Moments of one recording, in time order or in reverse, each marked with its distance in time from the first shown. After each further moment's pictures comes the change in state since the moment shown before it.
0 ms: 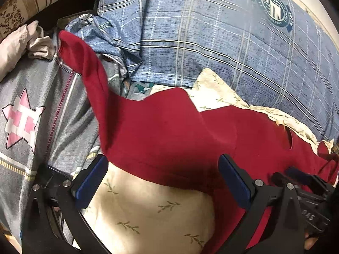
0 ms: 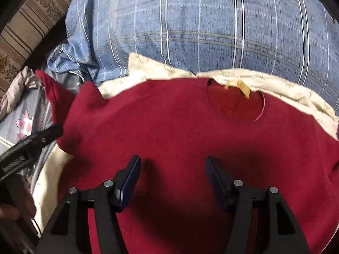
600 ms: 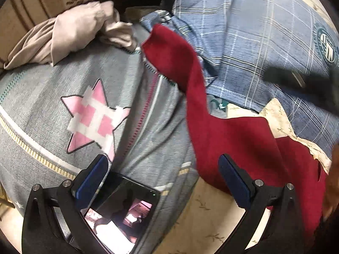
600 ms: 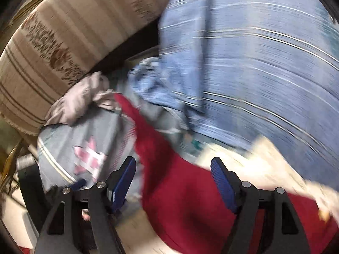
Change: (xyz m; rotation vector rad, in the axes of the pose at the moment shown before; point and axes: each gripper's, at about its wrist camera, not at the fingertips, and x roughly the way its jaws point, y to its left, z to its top) left arm -0.014 0.103 0.011 -0.196 -0.019 0.218; right arm 0.036 0.204 0.133 -0.378 -0.058 0.436
